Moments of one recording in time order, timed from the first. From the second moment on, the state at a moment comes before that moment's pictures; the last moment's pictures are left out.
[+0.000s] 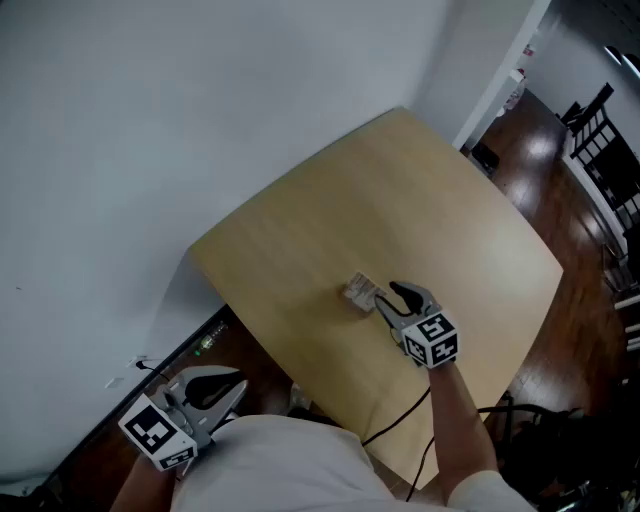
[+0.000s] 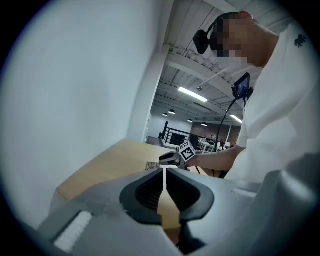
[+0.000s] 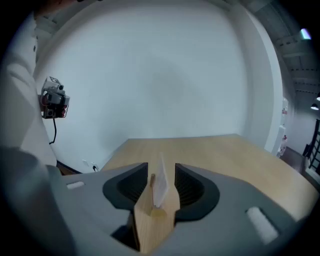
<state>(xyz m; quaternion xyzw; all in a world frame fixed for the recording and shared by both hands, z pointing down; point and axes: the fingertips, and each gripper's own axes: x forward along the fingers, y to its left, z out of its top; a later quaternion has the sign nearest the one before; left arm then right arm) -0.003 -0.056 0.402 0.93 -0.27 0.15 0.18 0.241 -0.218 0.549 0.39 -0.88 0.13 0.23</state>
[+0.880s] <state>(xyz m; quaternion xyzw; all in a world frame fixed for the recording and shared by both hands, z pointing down) 0.005 -0.066 0.409 0.92 -0.30 0.15 0.21 0.223 -0.243 0.583 0.30 -0.91 0.18 0.23</state>
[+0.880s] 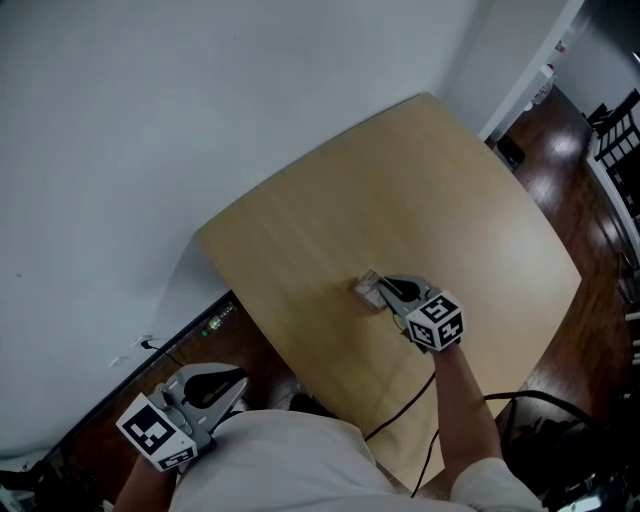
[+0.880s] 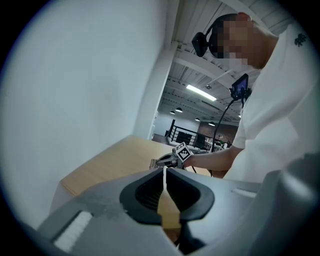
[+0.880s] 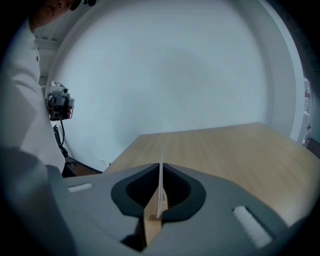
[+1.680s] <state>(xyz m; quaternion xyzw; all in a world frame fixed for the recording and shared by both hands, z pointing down) -0.016 -0.062 0.413 0.93 -0.27 0.14 0.20 0.220 -0.236 0.530 0.31 -0.91 0.14 0.23</state>
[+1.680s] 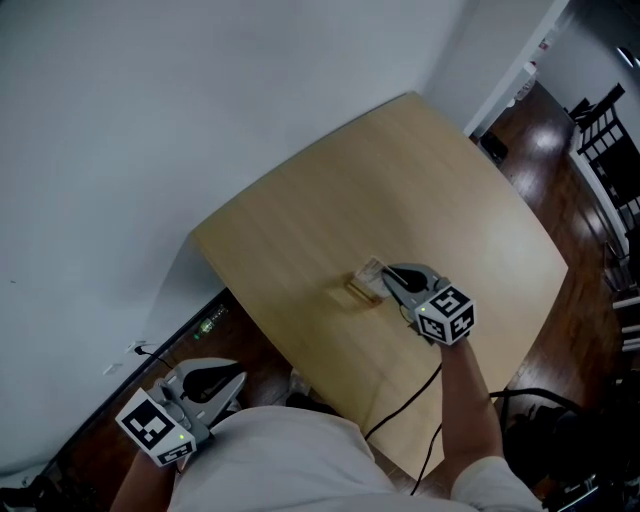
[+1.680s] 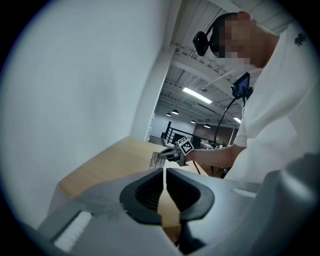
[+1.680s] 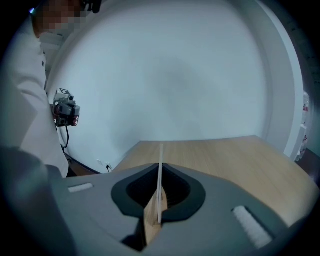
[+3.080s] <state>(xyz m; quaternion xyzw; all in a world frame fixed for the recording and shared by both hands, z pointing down) -0.258 0.102 0.396 0.96 -0.21 0.09 0.17 -0.077 0.048 0.398 0.32 -0.92 0.05 0.24</state>
